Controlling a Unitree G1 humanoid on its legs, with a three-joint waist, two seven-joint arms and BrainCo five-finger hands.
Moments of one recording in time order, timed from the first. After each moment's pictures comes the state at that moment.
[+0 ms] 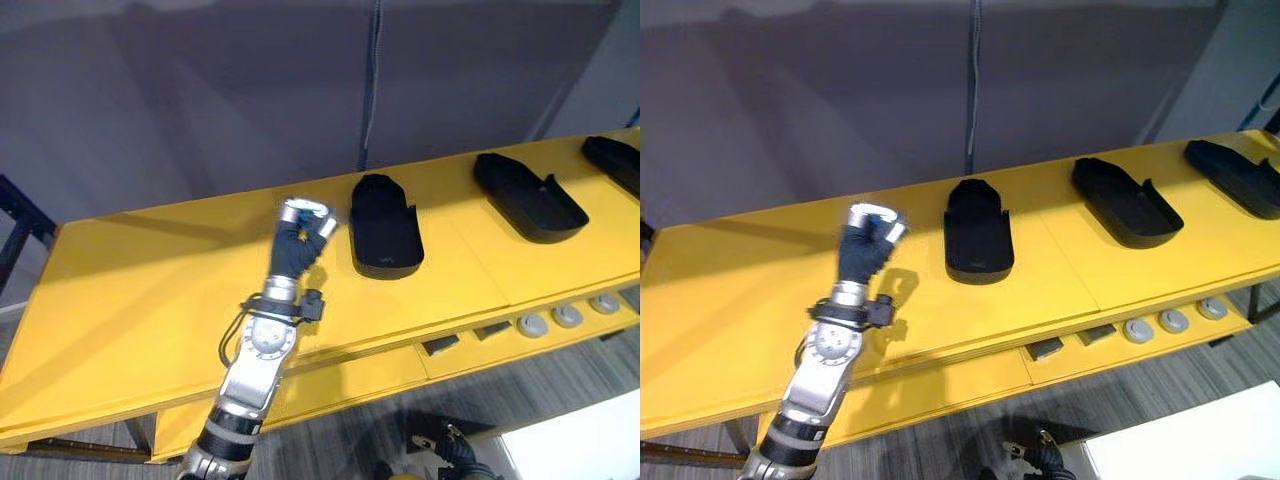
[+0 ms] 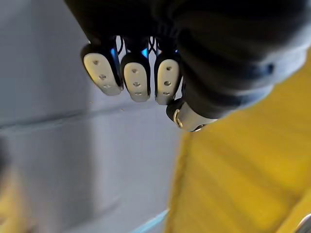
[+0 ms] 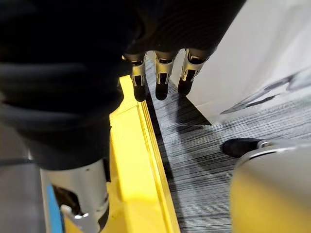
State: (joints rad) left arm -0.17 0.09 -0.13 -0.38 0.06 -0.22 0.24; right arm 0.11 -0.12 -0.07 0.94 0.02 -0.07 -0.05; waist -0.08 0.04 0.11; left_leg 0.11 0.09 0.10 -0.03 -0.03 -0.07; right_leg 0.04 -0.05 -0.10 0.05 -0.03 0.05
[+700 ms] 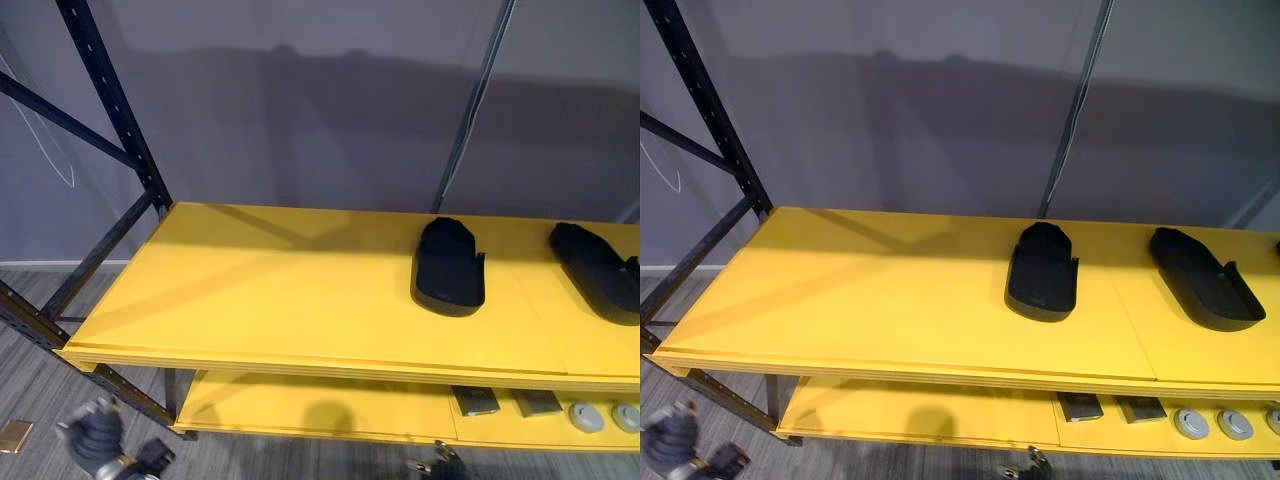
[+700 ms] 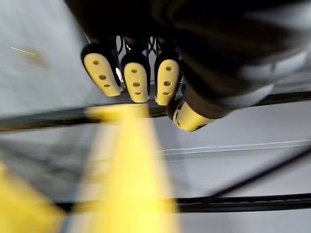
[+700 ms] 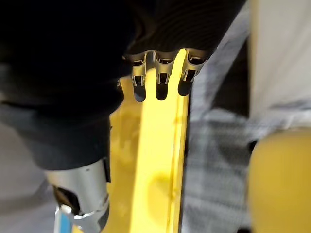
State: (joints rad) left arm 0.48 -0.12 0.44 0.06 -0.06 -0.10 0.36; right arm 0.19 -0.04 0.02 0.83 -0.05 -0.06 -0.05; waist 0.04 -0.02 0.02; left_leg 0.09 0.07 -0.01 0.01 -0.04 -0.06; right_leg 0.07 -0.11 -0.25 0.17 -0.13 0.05
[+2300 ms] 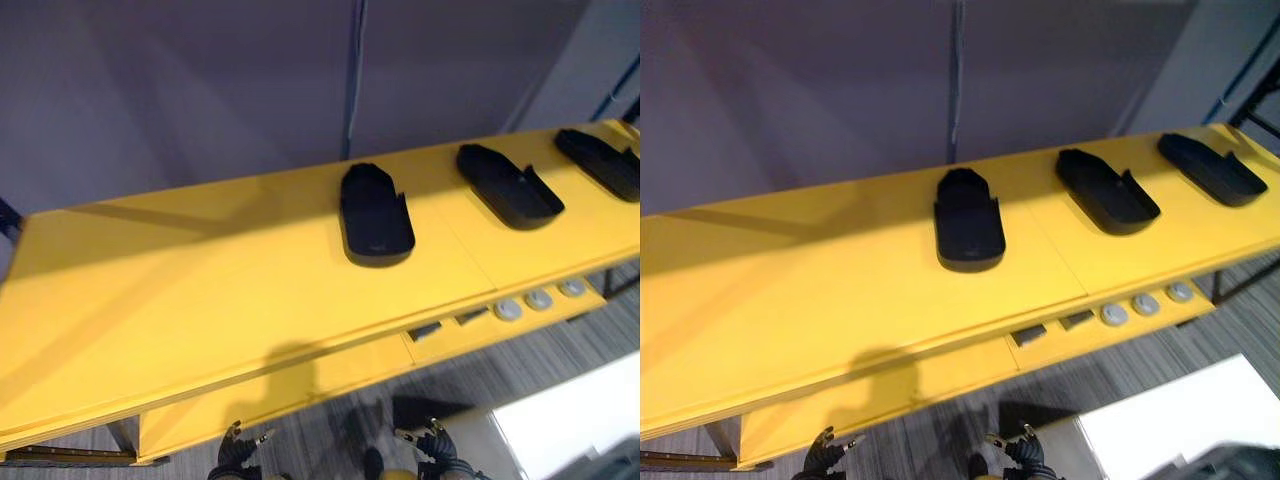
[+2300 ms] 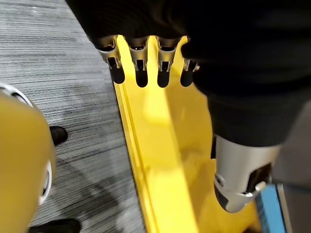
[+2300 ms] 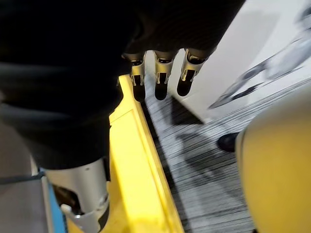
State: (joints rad) left arm 0.11 0.02 0.15 0.78 0.08 -0.05 0.16; right arm 0.12 0.00 -0.10 0.79 -0.02 -0.05 -0.11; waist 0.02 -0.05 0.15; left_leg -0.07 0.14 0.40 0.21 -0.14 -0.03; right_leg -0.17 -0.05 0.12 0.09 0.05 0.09
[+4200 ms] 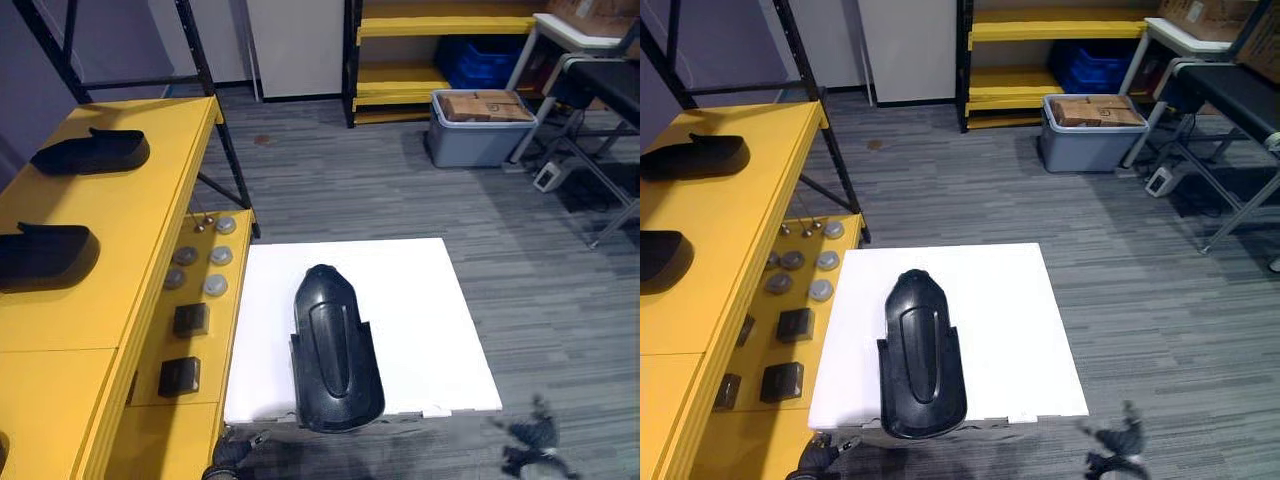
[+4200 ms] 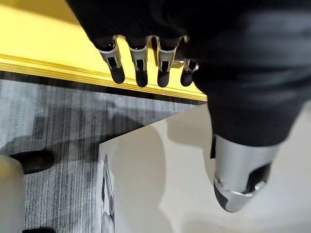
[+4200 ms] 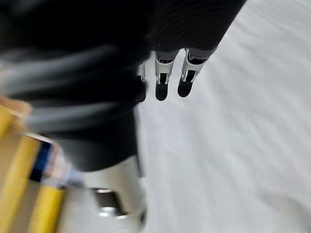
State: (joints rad) left arm 0.16 0.06 0.14 0.82 0.07 -0.04 0.15; right arm 0.23 -0.21 -0.46 0.22 -0.10 -0.03 -0.18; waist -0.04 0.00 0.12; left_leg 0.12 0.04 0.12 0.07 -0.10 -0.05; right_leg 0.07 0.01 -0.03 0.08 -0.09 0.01
